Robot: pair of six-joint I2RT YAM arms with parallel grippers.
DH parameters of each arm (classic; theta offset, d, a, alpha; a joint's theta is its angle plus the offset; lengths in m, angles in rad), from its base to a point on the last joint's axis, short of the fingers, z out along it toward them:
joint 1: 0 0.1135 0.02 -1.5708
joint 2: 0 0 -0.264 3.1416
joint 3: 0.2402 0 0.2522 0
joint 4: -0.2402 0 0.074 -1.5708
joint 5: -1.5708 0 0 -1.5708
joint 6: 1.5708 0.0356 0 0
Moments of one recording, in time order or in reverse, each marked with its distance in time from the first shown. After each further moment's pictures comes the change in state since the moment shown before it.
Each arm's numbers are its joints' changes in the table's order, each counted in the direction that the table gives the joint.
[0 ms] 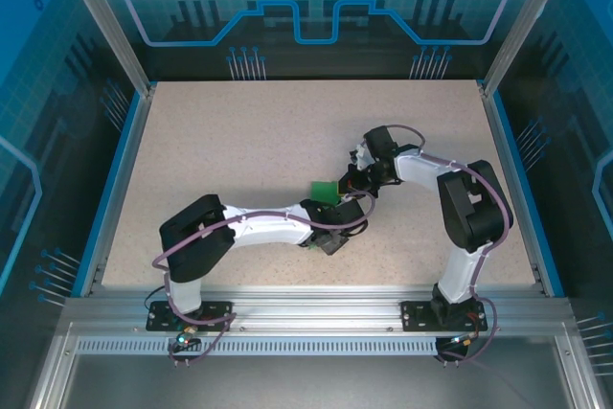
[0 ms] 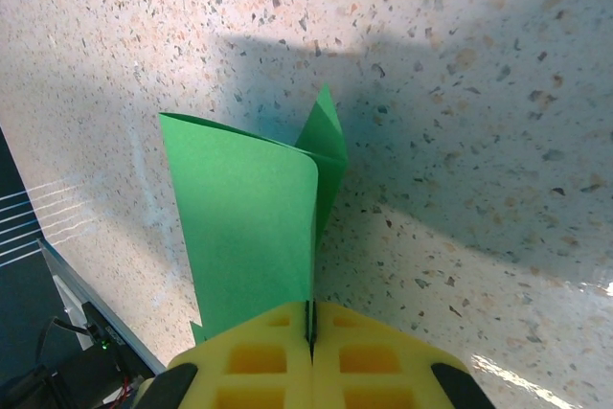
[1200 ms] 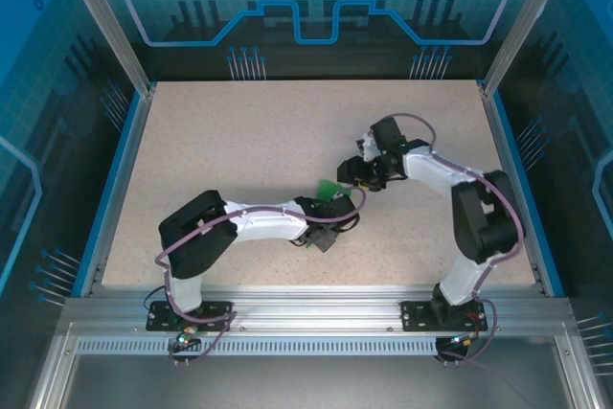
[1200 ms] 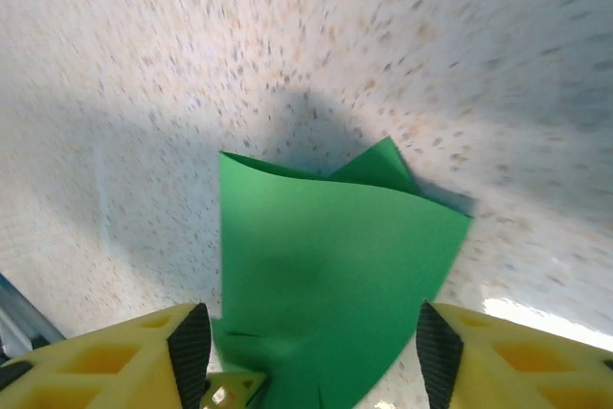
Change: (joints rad) left arm 0.077 -0.008 -0.063 0.066 -0.117 -0.028; right arm -0.038 -0.152 0.002 -0.039 -0.146 -0.077
